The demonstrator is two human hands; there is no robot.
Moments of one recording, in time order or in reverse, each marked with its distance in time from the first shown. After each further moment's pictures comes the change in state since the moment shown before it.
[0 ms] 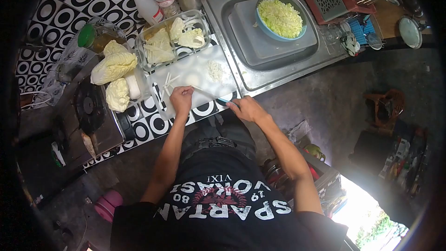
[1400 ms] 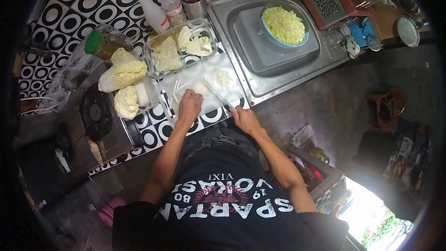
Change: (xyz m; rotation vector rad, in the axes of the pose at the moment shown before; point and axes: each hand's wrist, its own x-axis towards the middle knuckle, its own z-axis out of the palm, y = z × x) left_hand 0.012 0.005 -0.026 0.288 -0.336 0.464; right_hand 0.004 -0.008 0.058 0.107 0.242 0.171
